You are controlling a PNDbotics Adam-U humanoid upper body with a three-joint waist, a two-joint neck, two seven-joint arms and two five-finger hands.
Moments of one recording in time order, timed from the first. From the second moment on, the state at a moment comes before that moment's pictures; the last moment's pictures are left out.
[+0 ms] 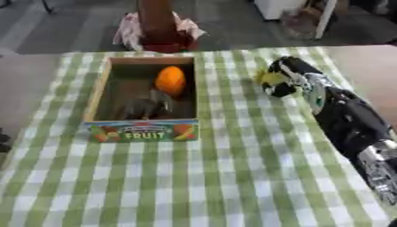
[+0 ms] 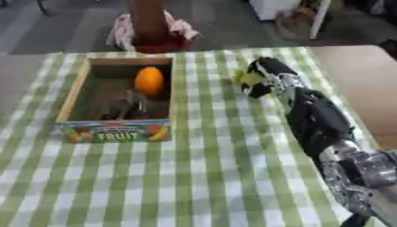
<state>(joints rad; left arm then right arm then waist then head) -0.18 0.29 -0.01 -1.83 0.15 0.01 -0.13 -0.95 -0.48 -0.13 -0.44 1.12 -0.25 0.01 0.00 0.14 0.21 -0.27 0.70</state>
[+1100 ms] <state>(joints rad) -0.17 0.29 -0.02 -1.83 0.15 0.01 -0.13 -1.05 -0.34 -0.02 -0.79 0.88 -0.42 0.20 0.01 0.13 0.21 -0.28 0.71</state>
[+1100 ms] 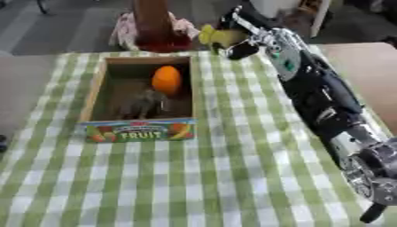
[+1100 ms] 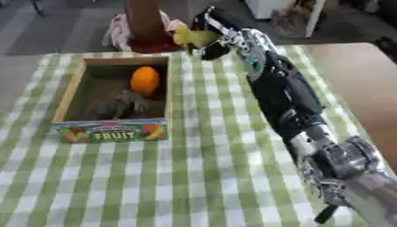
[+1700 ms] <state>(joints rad) -0.18 0.29 -0.02 -1.83 0.15 0.01 -0.14 -1.07 -0.14 0.03 -0.76 0.96 -0.50 0.24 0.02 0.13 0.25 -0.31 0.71</state>
